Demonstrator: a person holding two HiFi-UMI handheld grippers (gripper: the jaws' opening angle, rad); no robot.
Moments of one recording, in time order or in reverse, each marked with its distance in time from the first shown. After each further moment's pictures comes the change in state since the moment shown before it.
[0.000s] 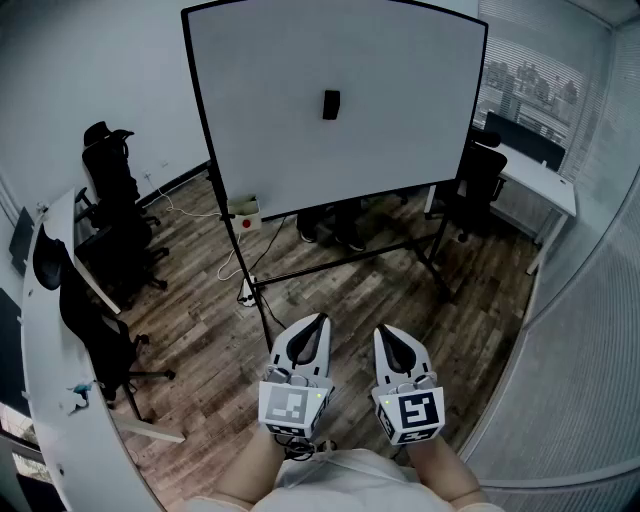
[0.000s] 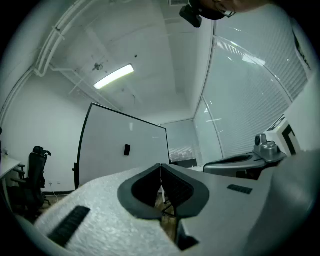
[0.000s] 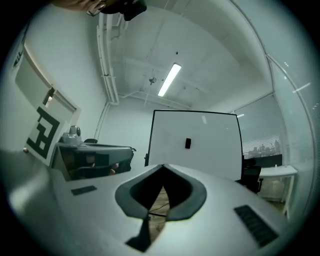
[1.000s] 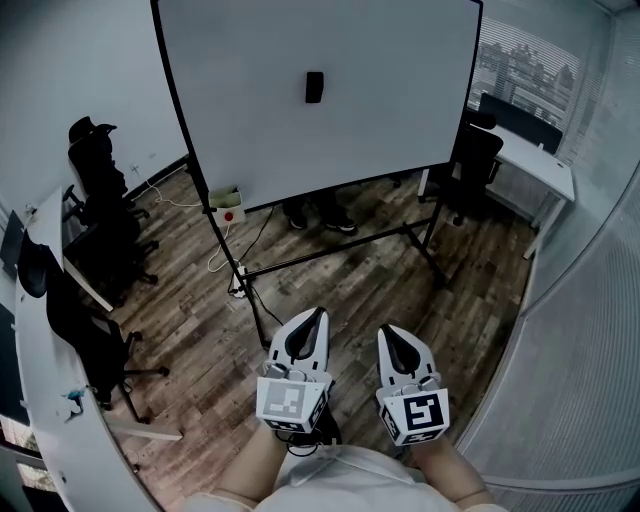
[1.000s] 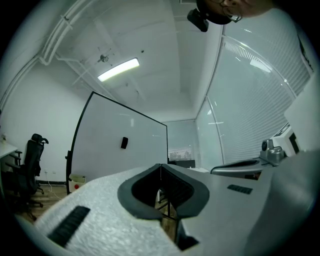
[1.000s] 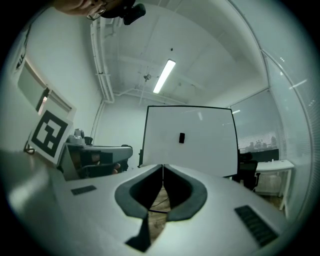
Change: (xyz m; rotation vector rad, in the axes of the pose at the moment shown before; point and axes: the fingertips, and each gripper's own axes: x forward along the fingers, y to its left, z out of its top) left arm 0.043 -0.012 -0.039 -0.088 0.004 -0.029; right arm 0.004 -0.040 -0.033 0.027 0.031 -0.028
